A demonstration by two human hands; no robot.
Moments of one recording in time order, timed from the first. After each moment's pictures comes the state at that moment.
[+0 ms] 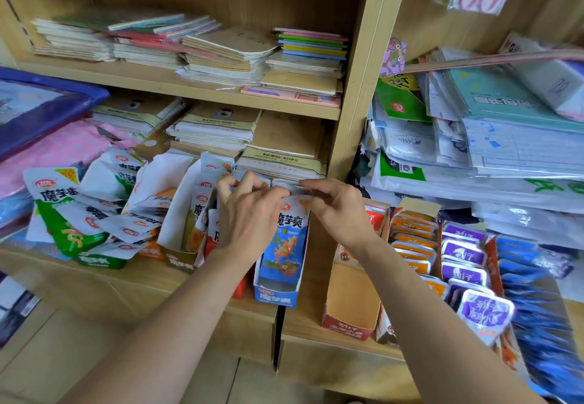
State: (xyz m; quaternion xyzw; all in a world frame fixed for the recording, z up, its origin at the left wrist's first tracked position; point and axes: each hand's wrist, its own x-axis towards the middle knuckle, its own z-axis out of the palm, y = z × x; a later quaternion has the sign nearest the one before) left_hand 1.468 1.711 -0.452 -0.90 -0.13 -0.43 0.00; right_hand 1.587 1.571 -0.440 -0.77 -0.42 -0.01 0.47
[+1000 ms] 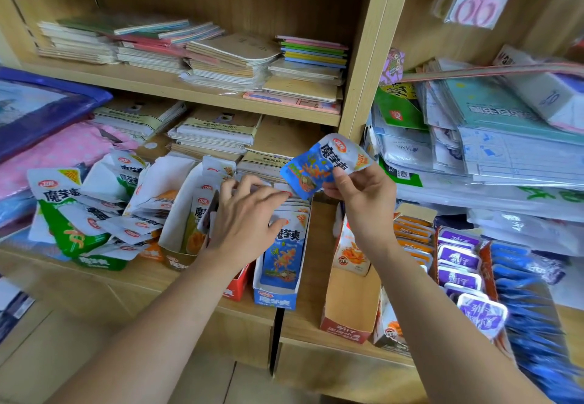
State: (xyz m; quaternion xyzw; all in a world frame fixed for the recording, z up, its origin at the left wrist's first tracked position) left_hand 1.459 1.723 -0.448 -0.95 -0.11 -0.30 0.00; right_hand 1.575 1.559 -0.407 -0.62 -0.28 0.01 0.74
